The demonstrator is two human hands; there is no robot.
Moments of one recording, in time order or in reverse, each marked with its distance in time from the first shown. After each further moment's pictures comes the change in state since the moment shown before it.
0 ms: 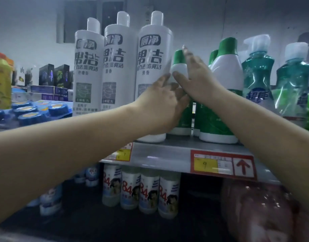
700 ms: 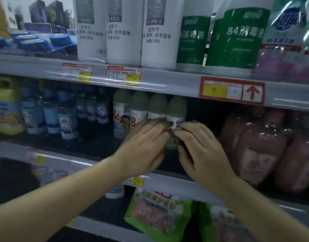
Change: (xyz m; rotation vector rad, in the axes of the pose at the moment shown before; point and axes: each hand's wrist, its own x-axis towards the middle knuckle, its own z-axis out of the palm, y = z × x) left_hand -0.176 0.121 0.069 -0.684 0.201 -0.035; right_hand -0.274 -0.021 0.056 0.026 -0.034 -0.327
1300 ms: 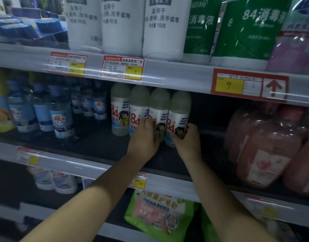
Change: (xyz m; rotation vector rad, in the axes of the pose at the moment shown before) left_hand -0.003 -0.034 0.101 -0.312 -0.115 -0.716; right_hand -0.001 0.053 0.128 0.456 -0.053 1.160
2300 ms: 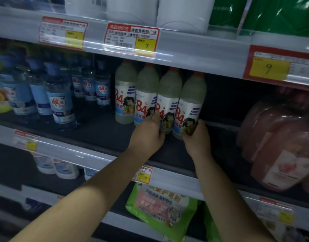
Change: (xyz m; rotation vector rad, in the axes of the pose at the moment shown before) left_hand -0.003 -0.004 0.001 0.047 -0.080 -0.029; right_hand 0.003 0.014 0.007 -0.066 -0.040 0.027
